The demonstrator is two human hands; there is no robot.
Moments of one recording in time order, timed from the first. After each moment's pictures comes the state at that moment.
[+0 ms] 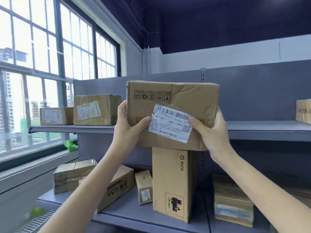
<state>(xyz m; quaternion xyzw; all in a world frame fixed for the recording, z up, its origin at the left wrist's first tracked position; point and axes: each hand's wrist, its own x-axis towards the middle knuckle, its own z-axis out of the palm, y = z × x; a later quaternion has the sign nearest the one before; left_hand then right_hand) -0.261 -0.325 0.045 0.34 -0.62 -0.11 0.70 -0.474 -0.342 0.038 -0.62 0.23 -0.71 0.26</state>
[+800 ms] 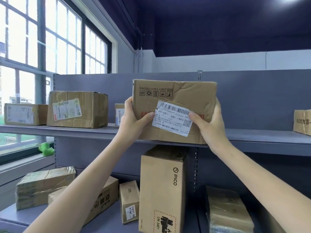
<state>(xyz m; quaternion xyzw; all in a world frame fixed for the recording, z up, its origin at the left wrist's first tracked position) -0.274 -0.426 0.065 0.36 -0.66 -0.10 0.66 -0.487 -0.435 0.060 -0.64 0.31 -0.69 0.15</state>
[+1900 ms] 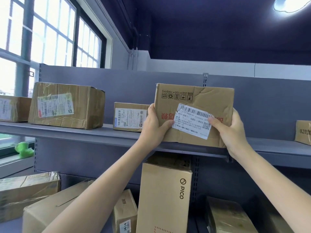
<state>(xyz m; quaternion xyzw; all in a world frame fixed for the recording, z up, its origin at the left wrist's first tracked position) -0.287 -0.491 0.059 0.33 -0.70 -0.14 0.61 -0.496 -0.485 0.065 -0.59 0.36 -0.71 0.13</state>
